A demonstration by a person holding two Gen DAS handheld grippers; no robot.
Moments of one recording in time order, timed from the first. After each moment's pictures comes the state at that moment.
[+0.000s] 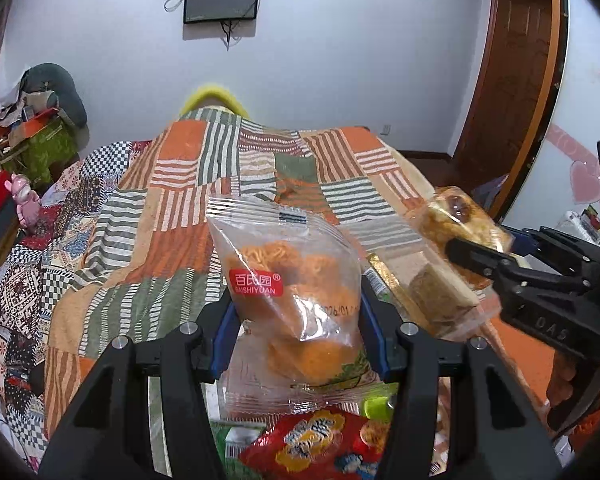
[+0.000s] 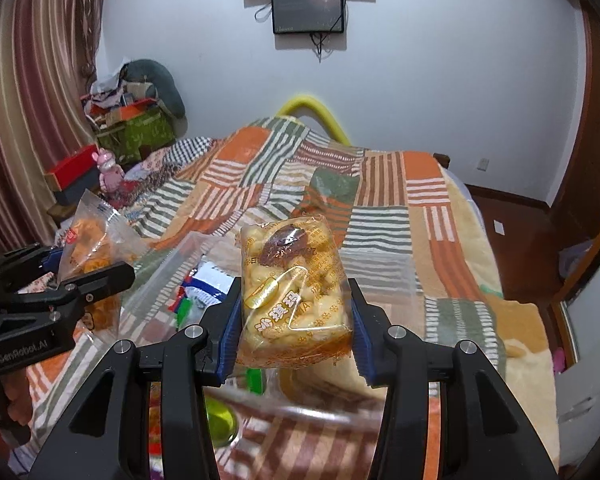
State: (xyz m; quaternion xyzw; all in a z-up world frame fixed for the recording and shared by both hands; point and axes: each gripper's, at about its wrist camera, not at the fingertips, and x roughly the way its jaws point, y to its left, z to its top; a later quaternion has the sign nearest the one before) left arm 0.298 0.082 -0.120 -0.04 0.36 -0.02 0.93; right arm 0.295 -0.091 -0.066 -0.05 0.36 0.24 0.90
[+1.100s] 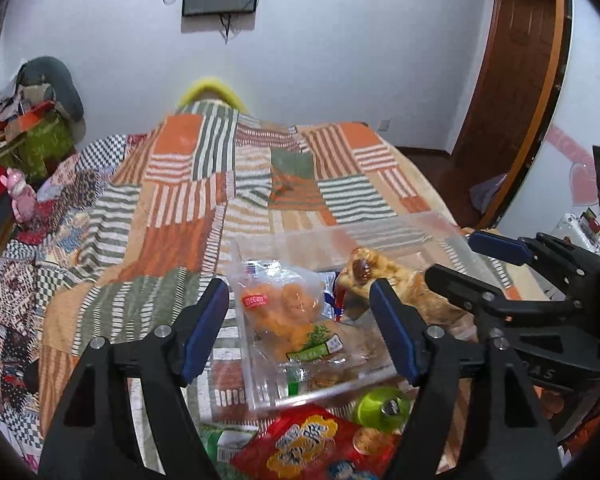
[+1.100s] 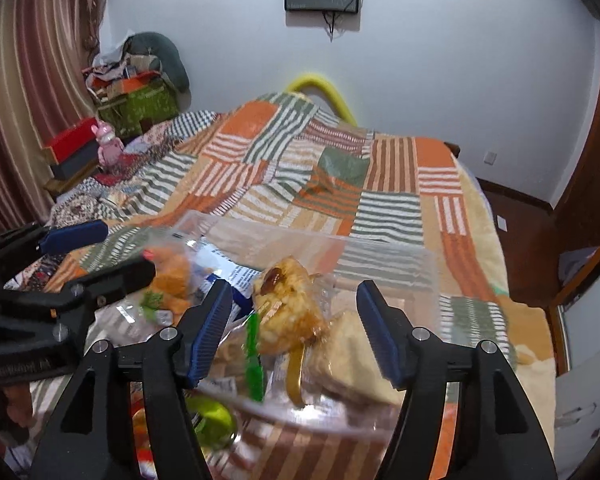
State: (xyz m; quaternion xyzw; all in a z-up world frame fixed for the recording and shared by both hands) left arm 0.297 0.079 -0.113 -0.05 0.36 -0.02 0.93; right arm 0.297 -0.084 -0.060 -0.08 0.39 0.25 0.88
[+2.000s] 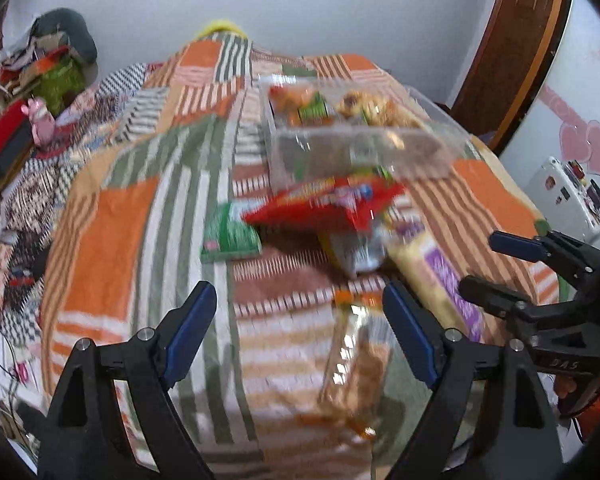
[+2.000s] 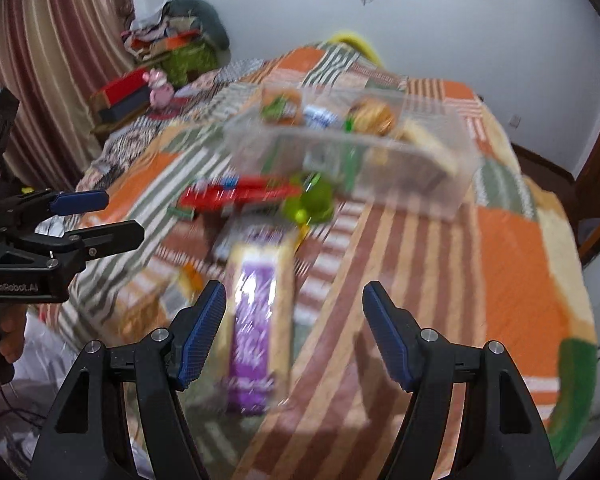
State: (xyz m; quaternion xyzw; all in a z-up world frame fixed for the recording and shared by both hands) left arm 0.123 0.074 -0.169 -0.07 0.46 -0.02 0.89; right arm 0.150 -0.104 -0.105 -0.09 0.45 0.30 0.84
